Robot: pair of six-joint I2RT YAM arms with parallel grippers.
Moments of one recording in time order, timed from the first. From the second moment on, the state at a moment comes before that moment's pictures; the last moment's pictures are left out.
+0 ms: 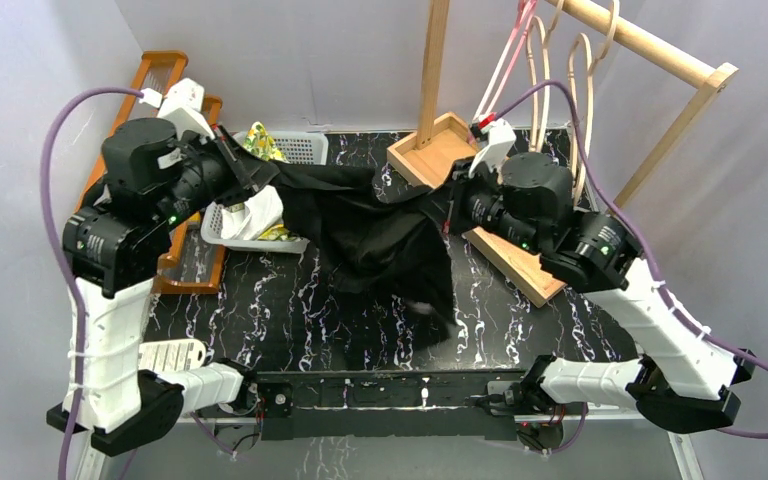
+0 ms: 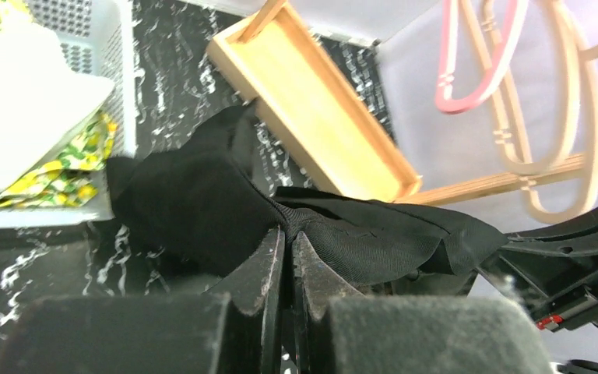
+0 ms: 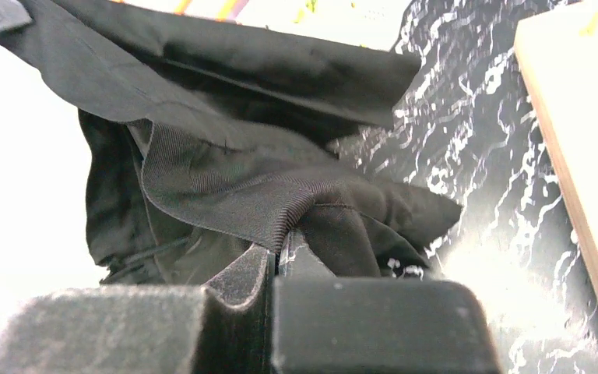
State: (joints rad) left arm -0.39 1.20 2.00 -1.17 0.05 -0.59; right arm 0.94 1.12 1.59 -0.78 0.14 0.49
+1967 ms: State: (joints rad) left arm -0.23 1.36 1.25 -0.95 0.18 -0.59; right arm 0.94 1.20 0.79 -0.59 0.10 0.86
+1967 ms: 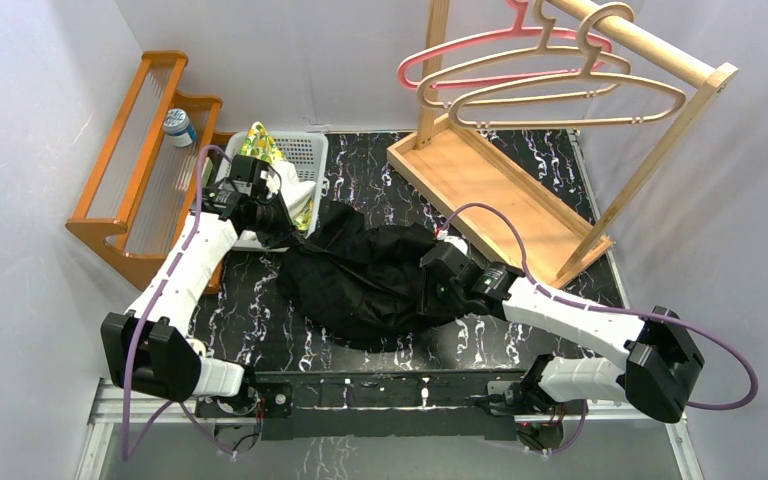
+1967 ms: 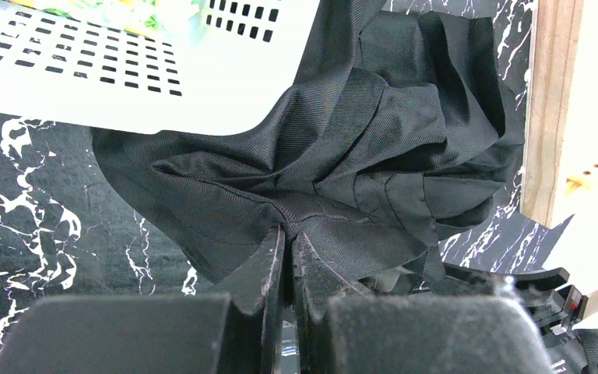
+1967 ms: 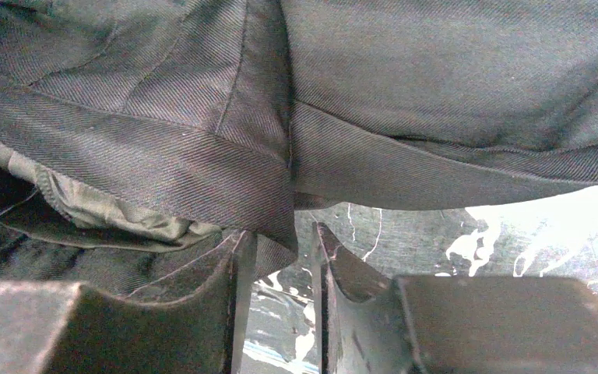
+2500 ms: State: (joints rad) left arm -0.22 1.35 1.24 -0.94 0.20 -0.61; right arm 0.94 1.27 0.70 -0.48 -0.02 0.77
